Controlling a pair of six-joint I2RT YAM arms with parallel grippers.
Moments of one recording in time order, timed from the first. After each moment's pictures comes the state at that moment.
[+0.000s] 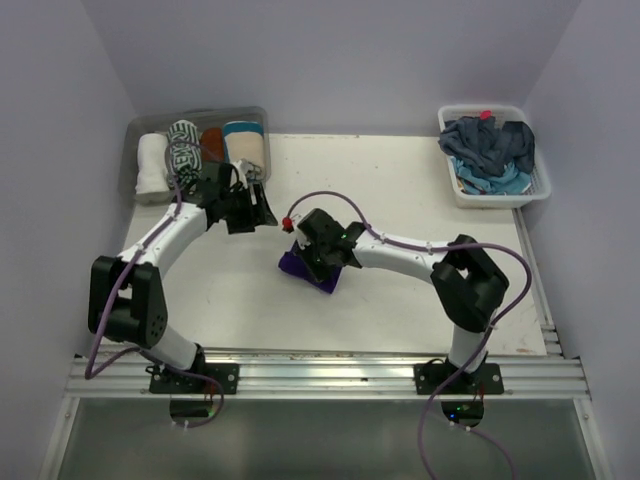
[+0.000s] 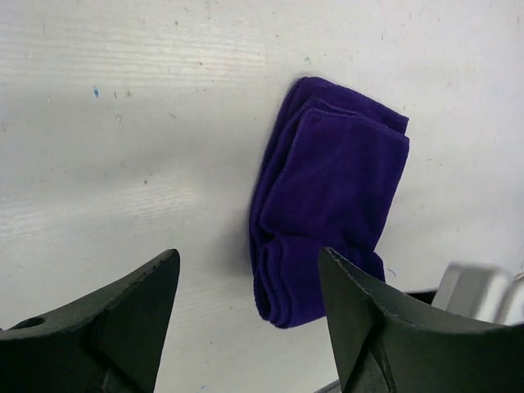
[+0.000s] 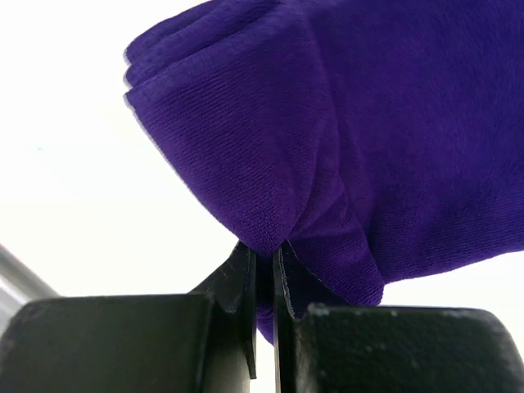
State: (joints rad) left arm -0.20 1.57 1.14 -0.50 0.32 -0.44; right arm 0.91 1.83 1.27 -0.47 -0.03 0.14
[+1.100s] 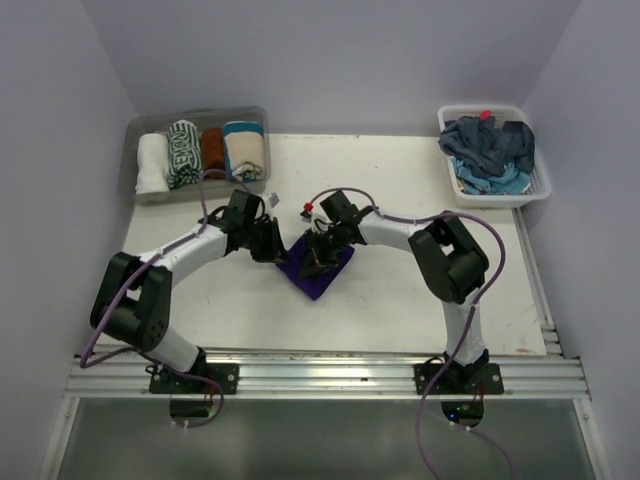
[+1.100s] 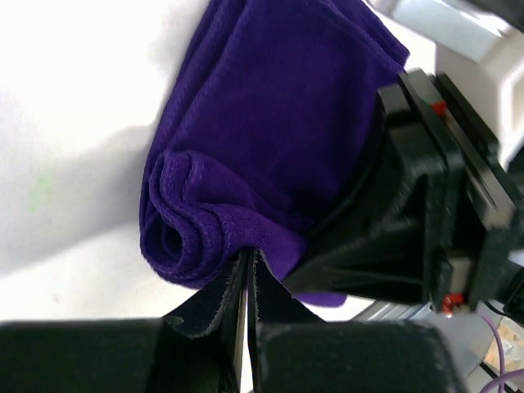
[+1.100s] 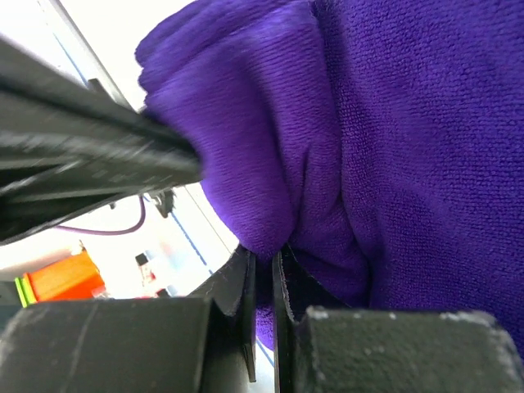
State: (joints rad) left arm -0.37 1.53 0.91 -0.38 0.41 -0.50; right arm 0.67 2.04 1.32 -0.36 -0.76 0.52
